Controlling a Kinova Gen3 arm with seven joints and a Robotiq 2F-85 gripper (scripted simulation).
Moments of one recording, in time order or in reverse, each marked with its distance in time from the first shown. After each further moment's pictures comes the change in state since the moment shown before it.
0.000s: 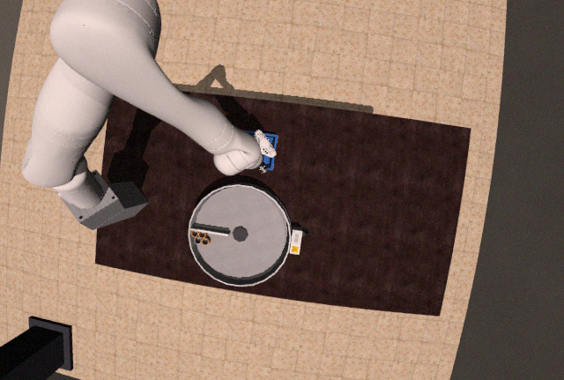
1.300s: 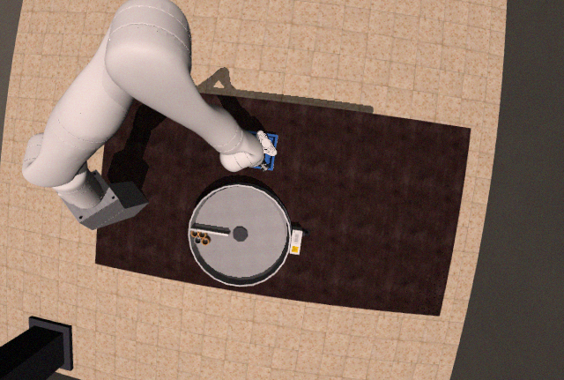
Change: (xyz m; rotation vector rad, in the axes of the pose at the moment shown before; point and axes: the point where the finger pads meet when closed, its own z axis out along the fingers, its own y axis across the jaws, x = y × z) arm 0.003 -0.006 0.046 0.009 0.000 0.000
